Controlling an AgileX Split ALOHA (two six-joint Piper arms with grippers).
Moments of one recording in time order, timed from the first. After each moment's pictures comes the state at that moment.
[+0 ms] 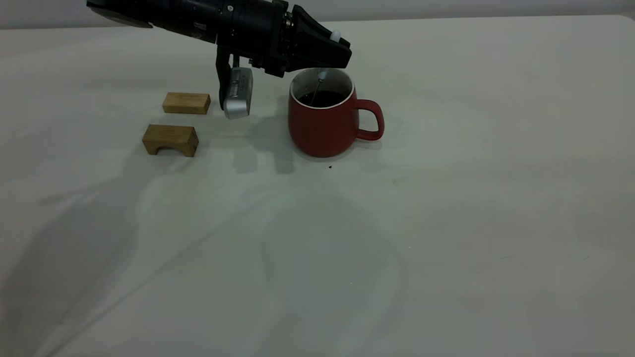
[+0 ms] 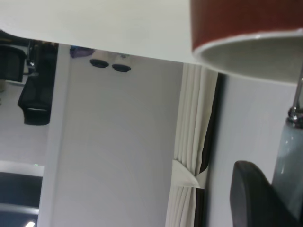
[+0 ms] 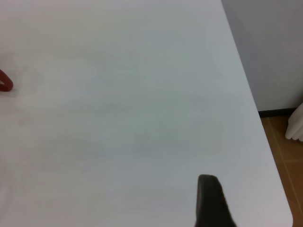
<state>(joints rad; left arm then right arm) -0.22 2.61 -1.74 -1.48 0.99 -0.97 -0.02 0.02 -0.47 -0.09 1.13 0.04</state>
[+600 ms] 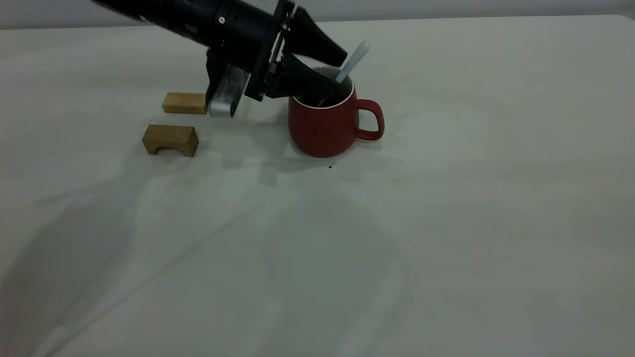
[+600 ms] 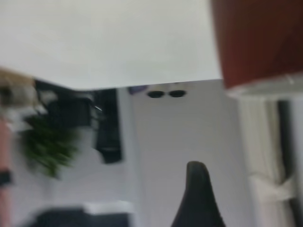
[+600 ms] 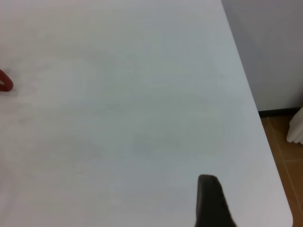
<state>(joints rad) -0.22 2.58 -1.74 -1.30 1.03 -0.70 -0.02 0.02 -0.47 -0.09 1.13 0.04</state>
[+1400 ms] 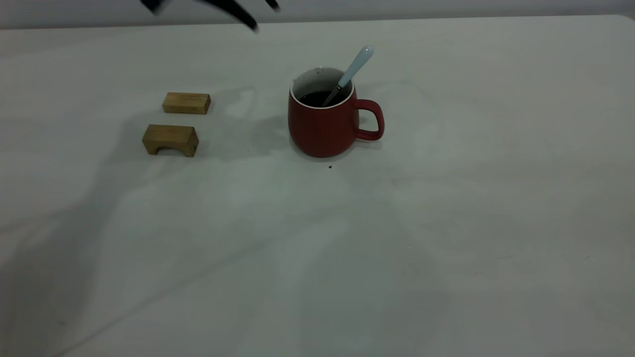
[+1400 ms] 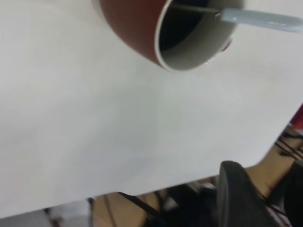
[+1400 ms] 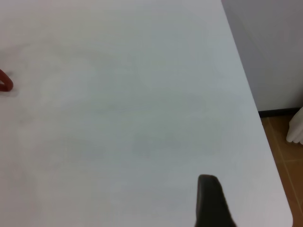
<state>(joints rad) -0.22 2.20 -1.74 -0.68 1.04 -0.27 -0.02 0.02 -0.47 -0.09 1.13 0.04</state>
